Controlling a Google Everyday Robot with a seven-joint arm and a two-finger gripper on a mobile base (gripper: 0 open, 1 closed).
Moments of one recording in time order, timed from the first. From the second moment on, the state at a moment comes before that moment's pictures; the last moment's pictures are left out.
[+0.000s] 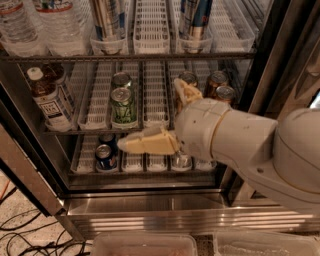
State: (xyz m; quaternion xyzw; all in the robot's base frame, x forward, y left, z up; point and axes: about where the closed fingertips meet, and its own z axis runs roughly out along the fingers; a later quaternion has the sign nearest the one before) arm 0.462 0.000 0.960 -0.39 0.66 0.19 0.61
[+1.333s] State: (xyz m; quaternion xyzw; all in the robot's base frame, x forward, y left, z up) arm 0.524 0.004 0.970 -0.28 0.65 0.22 0.67
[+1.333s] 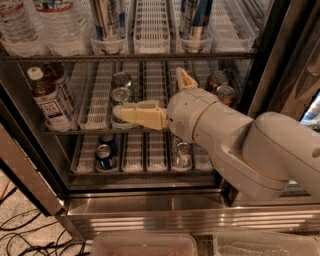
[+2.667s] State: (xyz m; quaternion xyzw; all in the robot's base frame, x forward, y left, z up) arm 0.487 0.076 1.005 -0.33 0.62 0.24 0.67
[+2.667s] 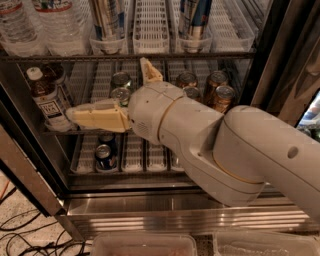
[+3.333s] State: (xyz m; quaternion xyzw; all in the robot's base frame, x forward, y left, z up) arm 0.482 0.093 1.031 -0.36 0.61 0.29 0.65
